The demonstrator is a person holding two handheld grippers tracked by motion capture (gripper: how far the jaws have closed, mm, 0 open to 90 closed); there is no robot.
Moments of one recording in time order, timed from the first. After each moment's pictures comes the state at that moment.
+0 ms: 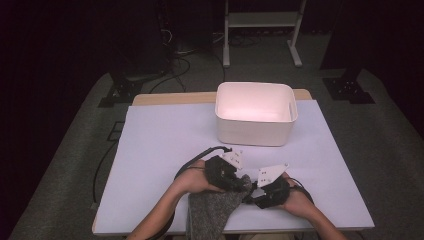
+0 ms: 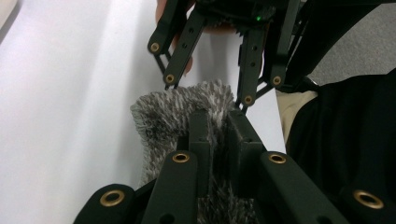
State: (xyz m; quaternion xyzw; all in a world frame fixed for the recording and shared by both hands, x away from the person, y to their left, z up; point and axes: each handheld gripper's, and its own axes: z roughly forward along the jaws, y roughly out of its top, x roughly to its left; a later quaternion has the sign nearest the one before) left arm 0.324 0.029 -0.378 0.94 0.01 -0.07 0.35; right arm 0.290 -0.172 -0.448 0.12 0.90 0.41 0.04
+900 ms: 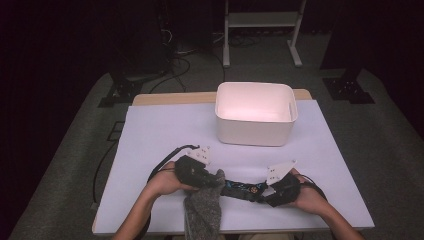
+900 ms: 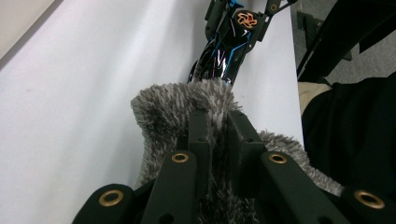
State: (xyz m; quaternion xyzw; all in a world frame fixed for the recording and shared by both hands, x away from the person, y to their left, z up) left arm 0.328 0.100 -0.385 0.92 0.09 -0.05 0.37; right arm 0.293 -0.198 -0.438 0.12 0.92 0.37 0.03
